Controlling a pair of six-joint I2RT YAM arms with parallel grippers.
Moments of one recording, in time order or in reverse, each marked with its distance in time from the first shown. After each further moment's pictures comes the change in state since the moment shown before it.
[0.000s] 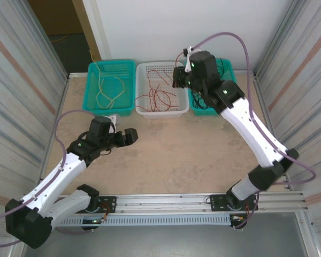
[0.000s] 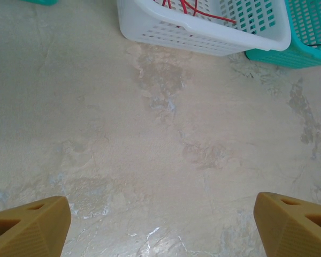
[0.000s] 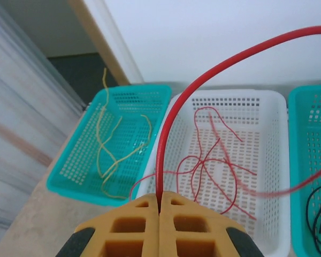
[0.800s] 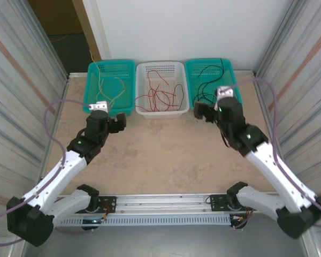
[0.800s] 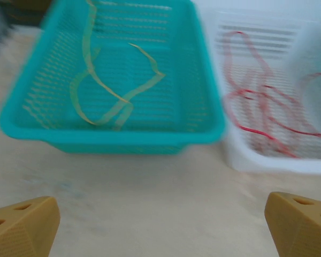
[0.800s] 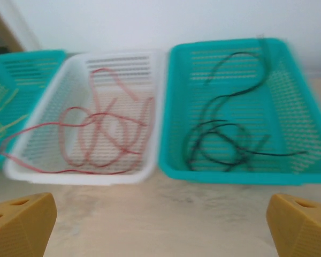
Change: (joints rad) left arm 0.026 0.054 -0.006 0.270 -0.582 0.310; right arm -0.080 -0.629 -0.845 0.156 0.251 -0.108
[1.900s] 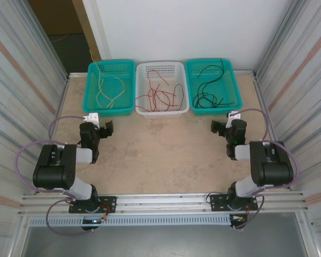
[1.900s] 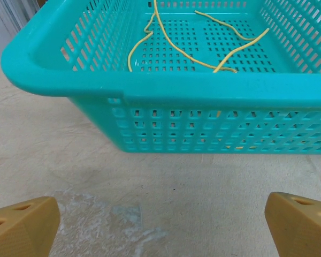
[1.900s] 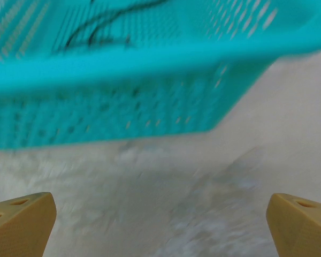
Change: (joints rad) left arm 0.422 0.525 -0.386 1.039 0.330 0.260; right arm -0.558 0.579 -0.670 1.231 -0.376 -0.238
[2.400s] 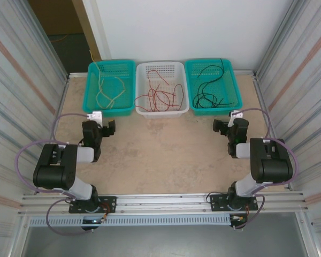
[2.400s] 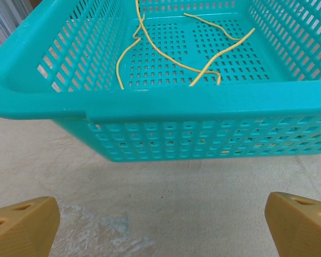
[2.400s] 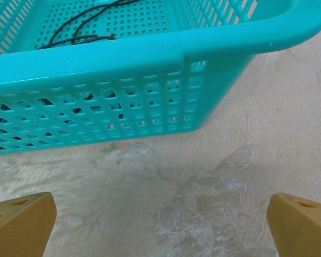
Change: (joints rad) left arm -0.048 0.000 0.027 -0.028 -0.042 0.038; right arm -0.027 0.021 0.026 0.006 0.002 0.007
